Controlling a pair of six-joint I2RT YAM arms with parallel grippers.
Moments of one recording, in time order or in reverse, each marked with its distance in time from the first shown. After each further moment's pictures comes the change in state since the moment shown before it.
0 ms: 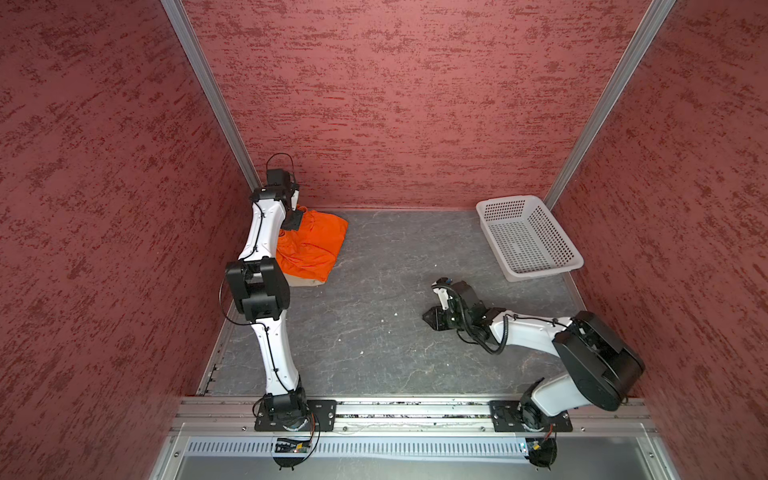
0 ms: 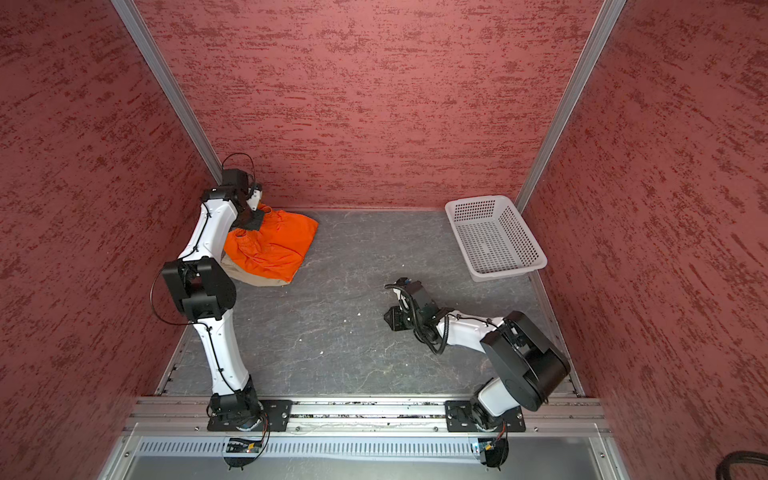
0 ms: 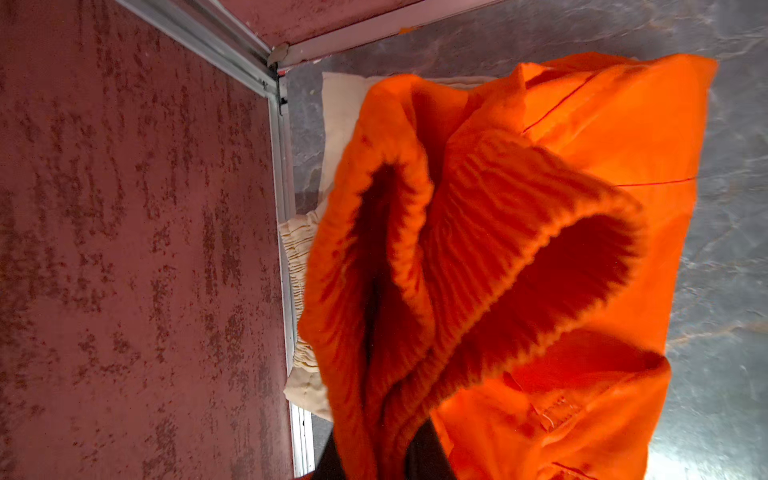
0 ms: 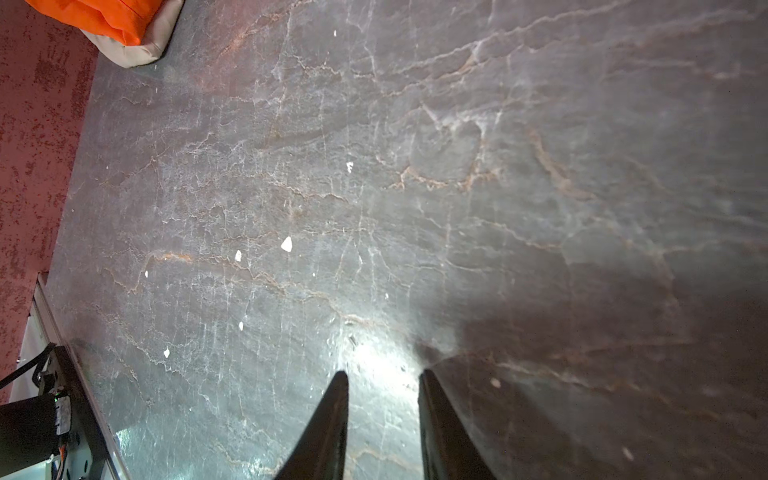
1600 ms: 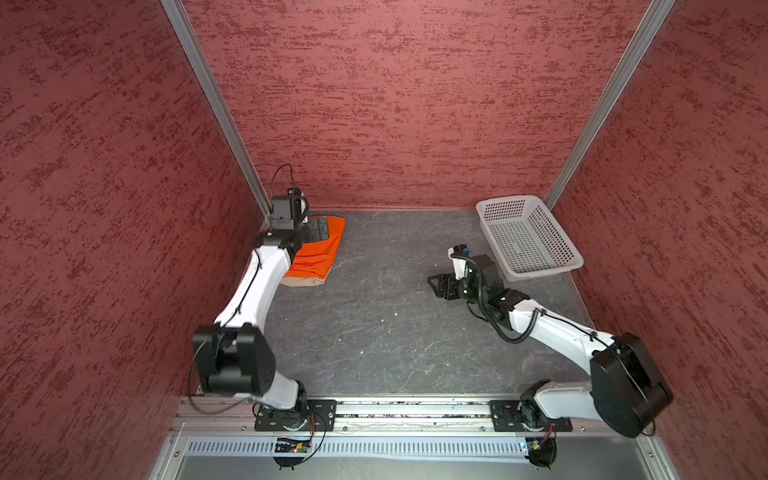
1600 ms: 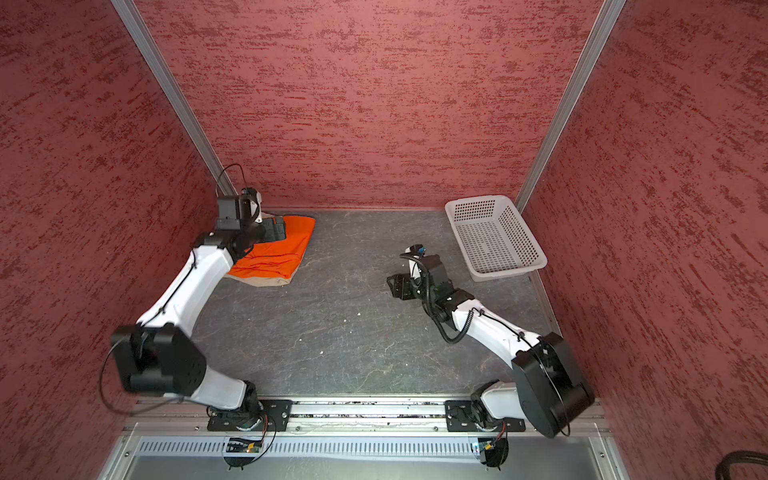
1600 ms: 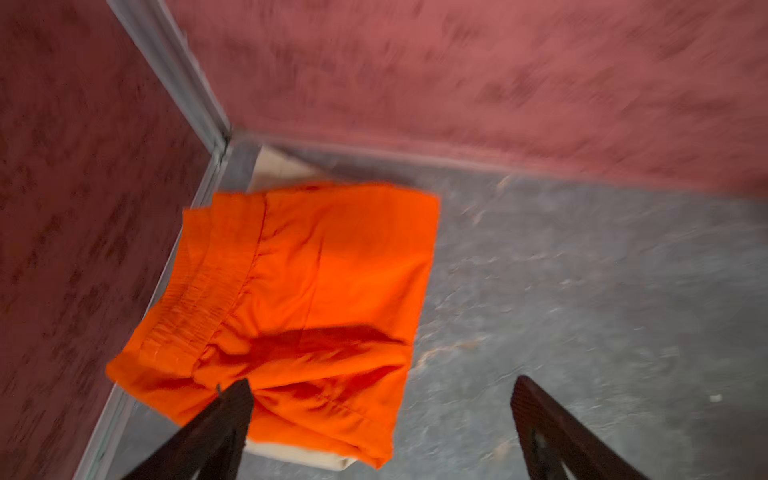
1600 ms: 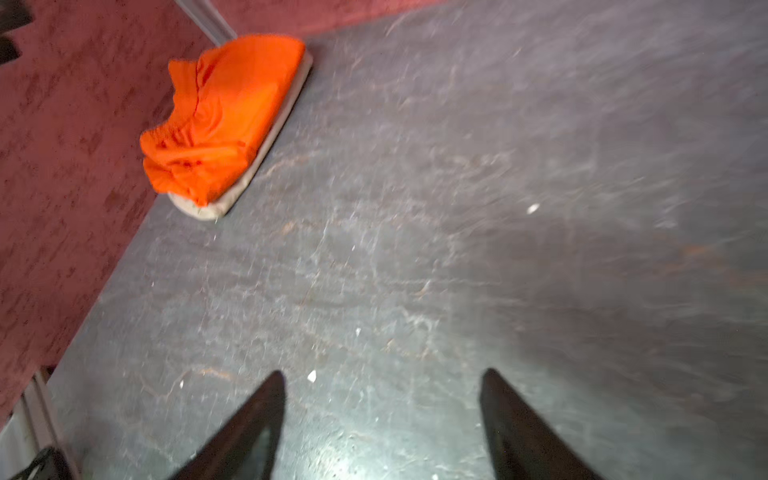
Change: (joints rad) left arm -0.199 -0.815 -0.943 0.653 0.172 -0.445; right arm -0.200 -0.197 0.165 -0.092 0.112 -0.165
